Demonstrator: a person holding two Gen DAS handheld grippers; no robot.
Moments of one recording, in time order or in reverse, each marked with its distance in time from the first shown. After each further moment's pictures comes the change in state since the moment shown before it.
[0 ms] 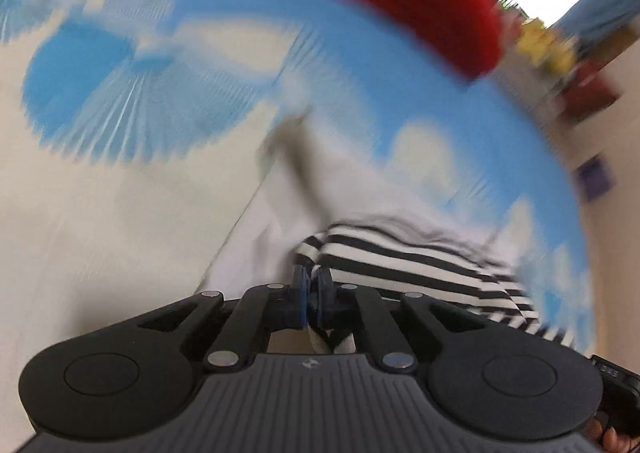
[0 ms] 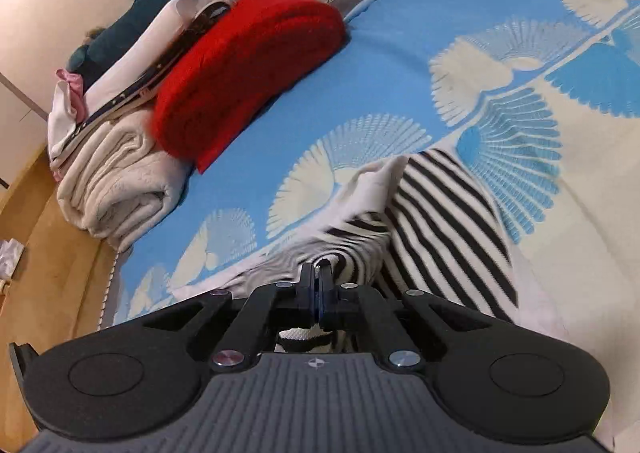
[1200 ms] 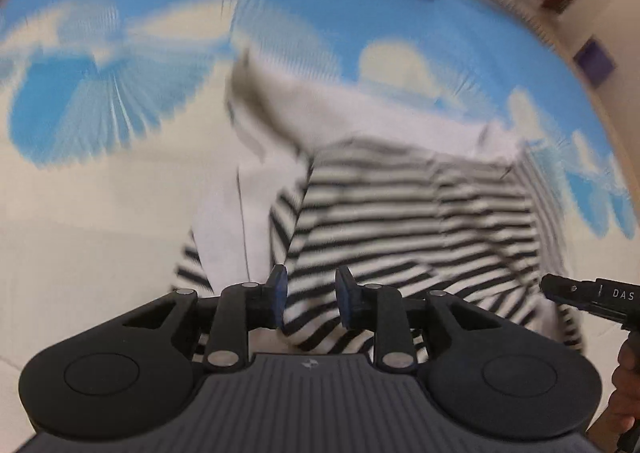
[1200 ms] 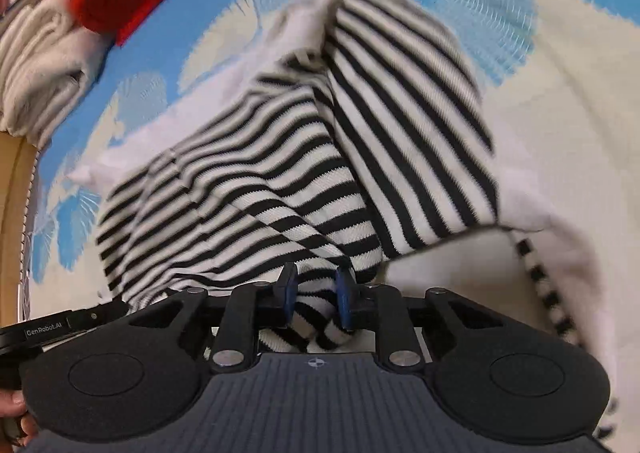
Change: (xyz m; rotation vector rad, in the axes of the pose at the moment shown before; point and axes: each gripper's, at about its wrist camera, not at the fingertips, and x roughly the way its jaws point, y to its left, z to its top) left arm -0.058 -0.057 -0.045 0.303 -0.017 0.046; right arm 0.022 -0.003 -0.041 -0.088 0.232 -0.153
